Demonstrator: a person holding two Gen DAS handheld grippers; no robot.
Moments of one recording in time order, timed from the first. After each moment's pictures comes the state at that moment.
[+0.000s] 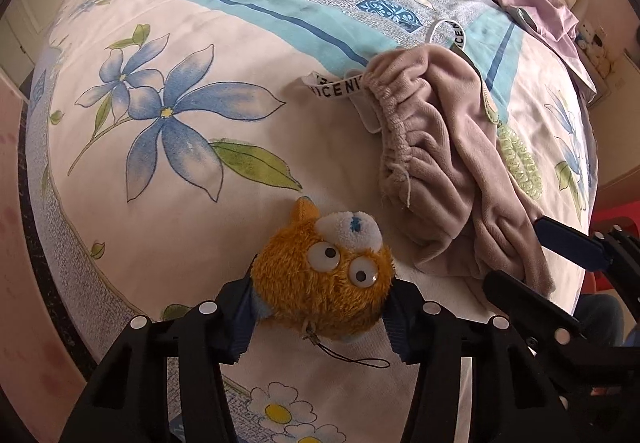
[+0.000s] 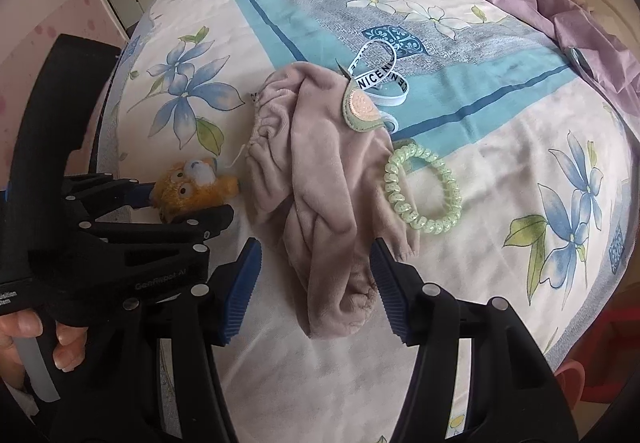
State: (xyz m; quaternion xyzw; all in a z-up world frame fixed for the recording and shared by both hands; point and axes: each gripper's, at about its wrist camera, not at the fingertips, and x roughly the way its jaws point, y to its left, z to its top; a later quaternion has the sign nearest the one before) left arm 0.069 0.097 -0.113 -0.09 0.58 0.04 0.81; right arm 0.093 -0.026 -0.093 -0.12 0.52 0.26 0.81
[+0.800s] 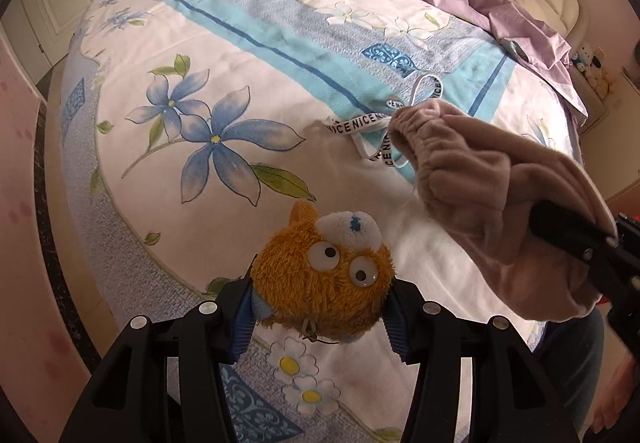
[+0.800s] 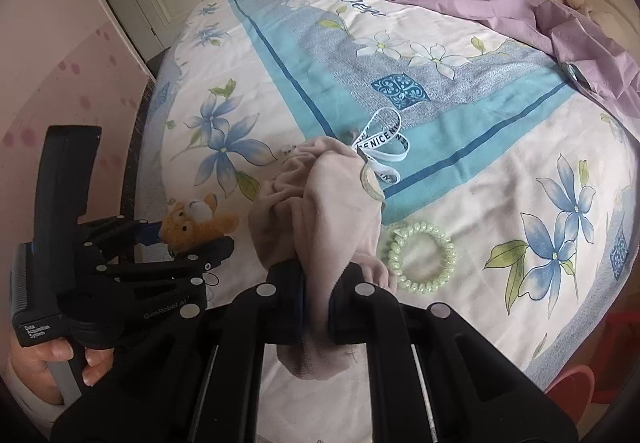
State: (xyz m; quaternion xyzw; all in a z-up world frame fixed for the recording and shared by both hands) left arm 0.036 0.098 -0.054 -0.09 0.54 0.06 0.83; right arm 0.086 -0.046 -0.014 -0.05 0.48 0.30 0.82
